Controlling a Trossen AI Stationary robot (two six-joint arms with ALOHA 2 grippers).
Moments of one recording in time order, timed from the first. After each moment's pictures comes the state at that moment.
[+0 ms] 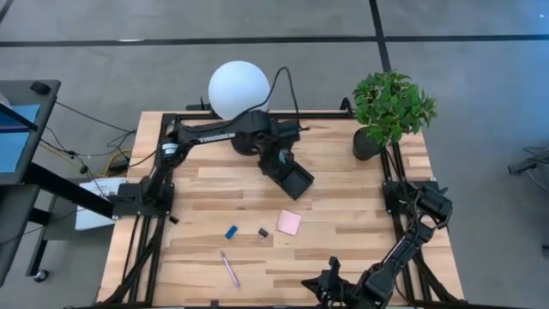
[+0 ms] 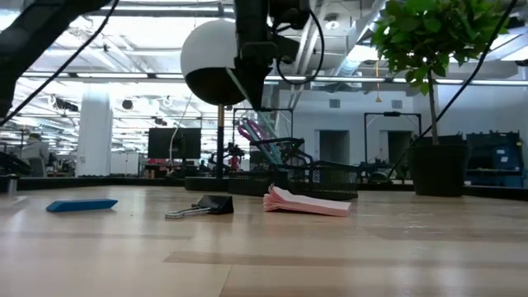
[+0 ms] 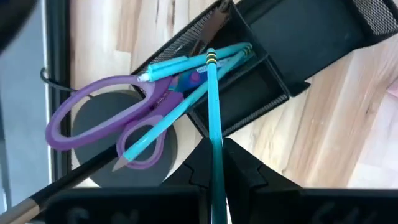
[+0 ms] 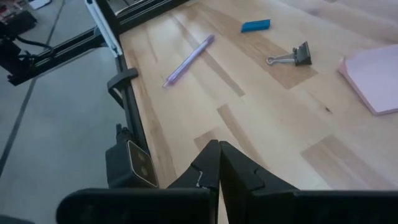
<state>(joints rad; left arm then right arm) 0.22 2.13 2.14 -1.40 -0.18 0.07 0.97 2.03 1.34 -0.27 0.92 1.18</state>
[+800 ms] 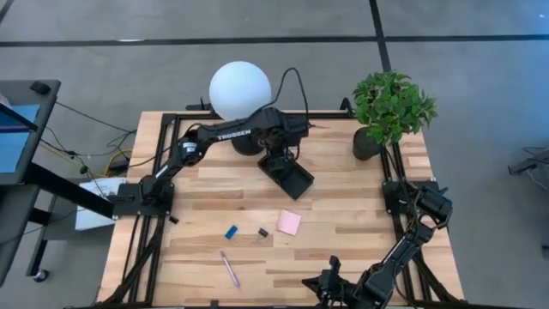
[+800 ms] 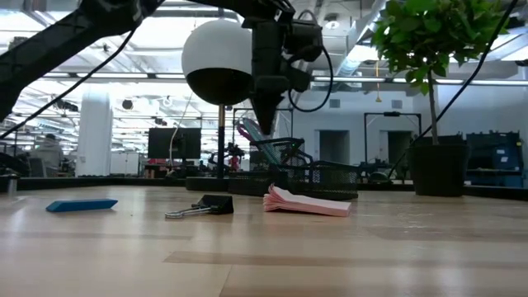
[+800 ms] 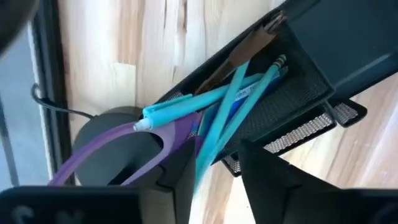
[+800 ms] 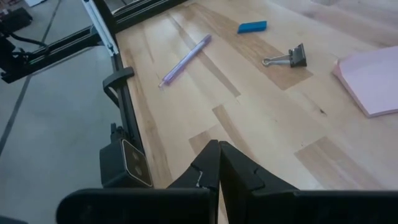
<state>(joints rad) 0.27 2.33 2.33 -1.45 -0.19 0.15 0.97 2.03 1.34 -0.28 0.93 1.18</state>
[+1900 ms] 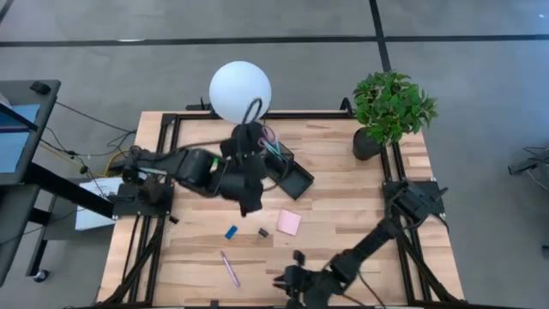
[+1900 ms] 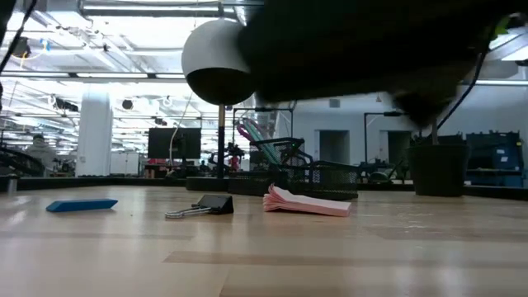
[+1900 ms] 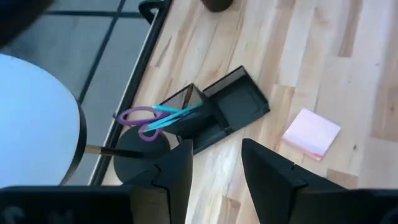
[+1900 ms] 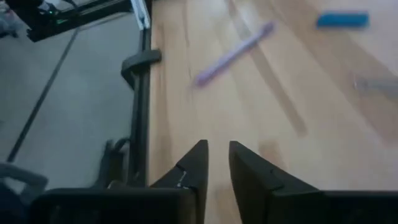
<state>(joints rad) -0.29 1.87 2.33 -1.57 -0.62 -0.39 0.75 2.16 1.34 0.17 0.57 0.69</state>
